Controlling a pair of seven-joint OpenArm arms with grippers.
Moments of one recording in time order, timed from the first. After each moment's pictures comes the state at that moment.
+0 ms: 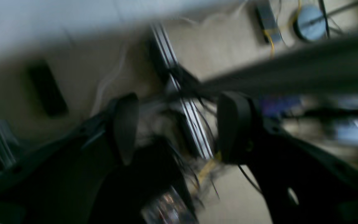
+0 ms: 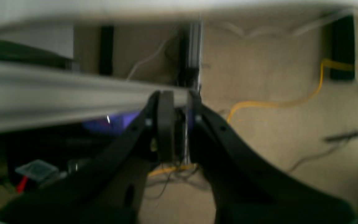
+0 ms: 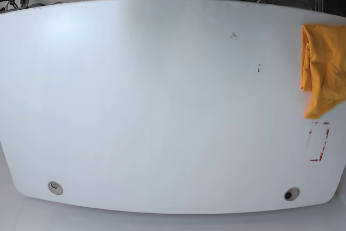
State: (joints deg) left arm 60.8 -8.9 -14.2 103.9 -5.0 -36.2 7.2; right arm -61.1 -2.4 24.9 101.2 16.3 40.7 -11.6
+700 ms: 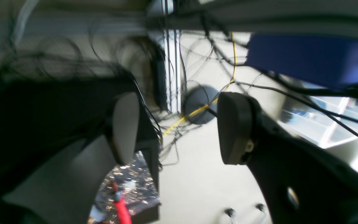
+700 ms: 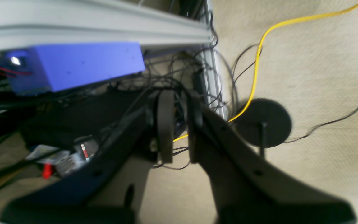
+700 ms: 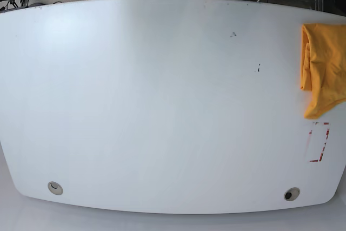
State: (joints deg) left arm 37.4 -8.9 -12.5 51.3 -8.0 -35.8 6.1; right arm -43.8 1.6 19.5 51.6 8.4 40.3 4.2
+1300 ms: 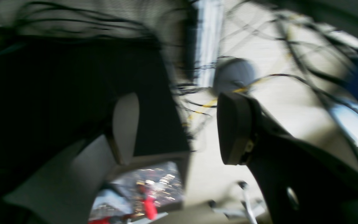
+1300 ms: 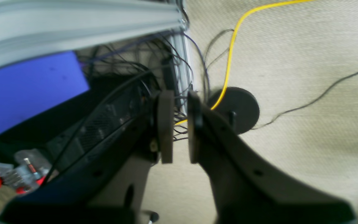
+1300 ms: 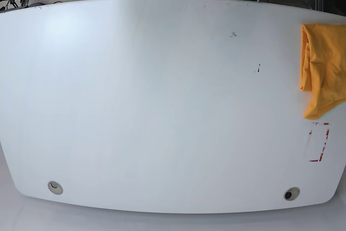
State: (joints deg) left arm 14.3 -8.6 -12.6 19.9 5.5 -22.3 6.1; right arm -27.1 3.1 18.7 31.2 -1.8 28.1 4.3
